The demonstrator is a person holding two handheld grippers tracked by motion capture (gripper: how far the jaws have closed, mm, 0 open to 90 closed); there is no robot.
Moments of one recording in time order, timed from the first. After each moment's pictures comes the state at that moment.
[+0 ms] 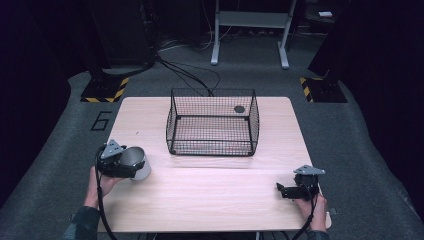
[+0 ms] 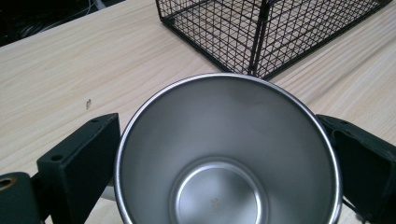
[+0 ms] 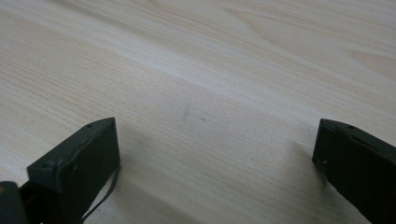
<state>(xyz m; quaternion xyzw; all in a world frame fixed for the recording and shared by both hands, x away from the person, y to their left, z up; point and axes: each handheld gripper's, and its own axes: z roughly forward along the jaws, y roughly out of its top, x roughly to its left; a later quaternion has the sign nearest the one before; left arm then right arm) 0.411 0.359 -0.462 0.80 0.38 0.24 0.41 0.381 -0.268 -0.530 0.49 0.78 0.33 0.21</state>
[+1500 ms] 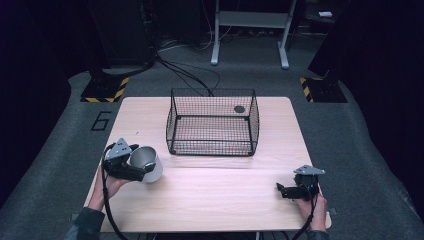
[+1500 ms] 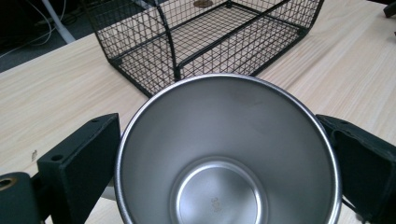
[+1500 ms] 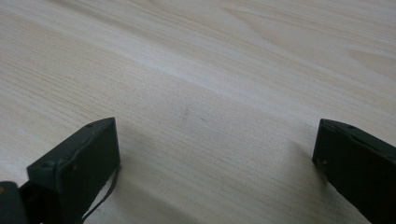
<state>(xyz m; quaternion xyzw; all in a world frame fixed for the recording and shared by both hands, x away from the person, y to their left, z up) 0.393 0.318 -0.426 0.81 0.32 0.21 0.44 0.381 -0.268 -0.530 0.49 0.78 0.33 0.21</state>
